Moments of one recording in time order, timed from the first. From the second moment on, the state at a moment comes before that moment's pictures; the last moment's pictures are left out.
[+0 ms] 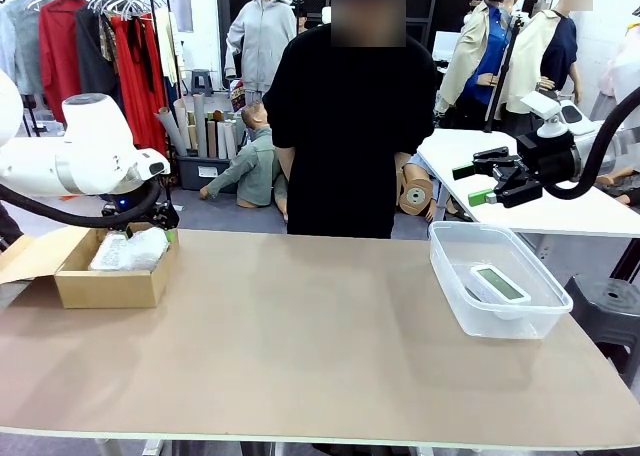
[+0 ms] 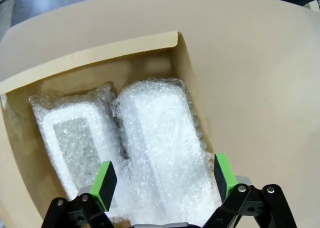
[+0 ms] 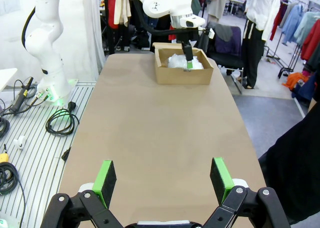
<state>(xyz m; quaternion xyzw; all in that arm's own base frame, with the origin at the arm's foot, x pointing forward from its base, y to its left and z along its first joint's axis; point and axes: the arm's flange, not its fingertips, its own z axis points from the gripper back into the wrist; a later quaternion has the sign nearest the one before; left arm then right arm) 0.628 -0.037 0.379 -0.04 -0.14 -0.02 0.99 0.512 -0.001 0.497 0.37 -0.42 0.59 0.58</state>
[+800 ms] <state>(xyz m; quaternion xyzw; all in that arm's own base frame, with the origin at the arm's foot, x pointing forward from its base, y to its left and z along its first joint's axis) 0.630 -0.034 0.383 -0.04 -0.15 -0.01 0.99 0.512 -0.001 0.497 0.37 -0.42 0.59 0.58</state>
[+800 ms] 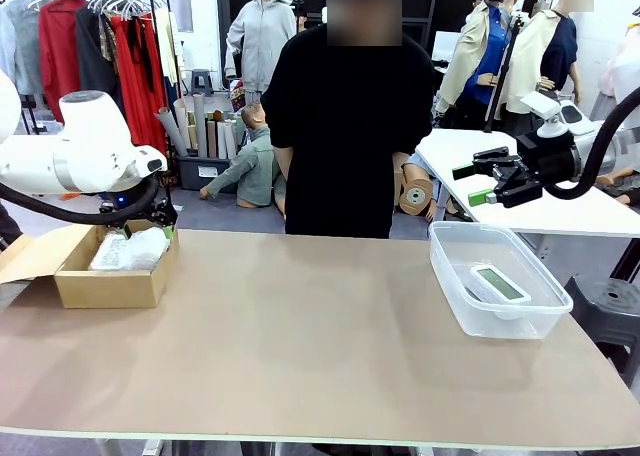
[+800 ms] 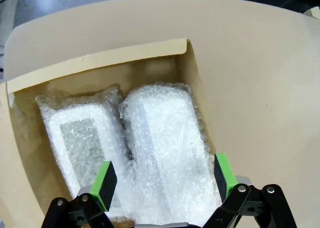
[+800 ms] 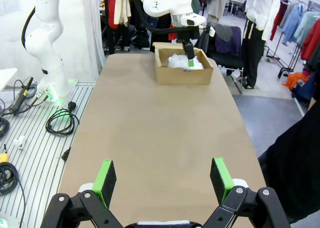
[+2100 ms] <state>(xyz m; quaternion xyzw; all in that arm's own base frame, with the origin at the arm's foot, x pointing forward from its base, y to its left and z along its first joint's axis) 0.628 -0.040 0.384 -0.04 -0.14 -0.02 0.99 0.512 -0.001 0.497 0.37 -0.42 0.59 0.58</state>
